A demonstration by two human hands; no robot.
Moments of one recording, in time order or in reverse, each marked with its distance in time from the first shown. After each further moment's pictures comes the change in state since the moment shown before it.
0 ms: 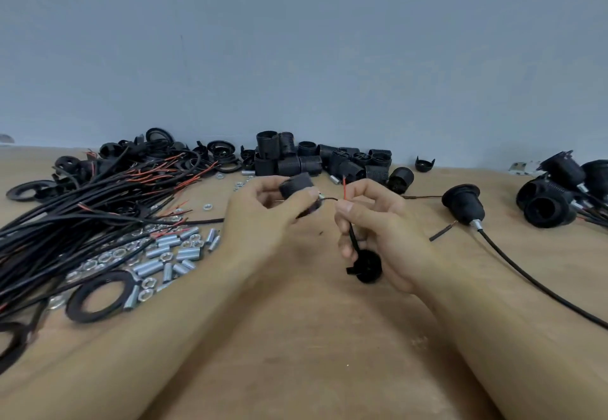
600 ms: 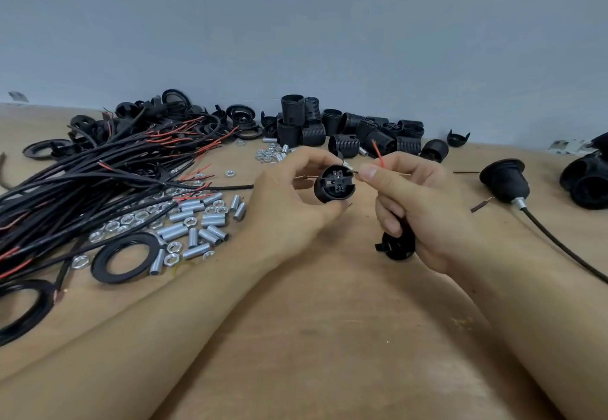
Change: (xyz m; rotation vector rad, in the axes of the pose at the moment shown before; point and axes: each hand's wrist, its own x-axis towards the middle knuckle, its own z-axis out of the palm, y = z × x) left_hand -0.007 -0.012 -0.012 0.131 -0.148 0.292; right_hand 0.003 0.006 0.012 -0.060 0.092 -0.071
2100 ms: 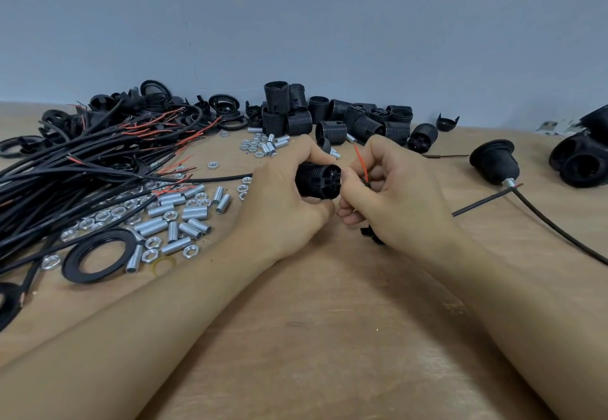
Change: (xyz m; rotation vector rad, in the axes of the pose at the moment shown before) left_hand -0.004 -0.002 0.009 0.129 -0.064 0.047; right_hand -0.013 0.006 0.012 -0.478 0.065 -0.173
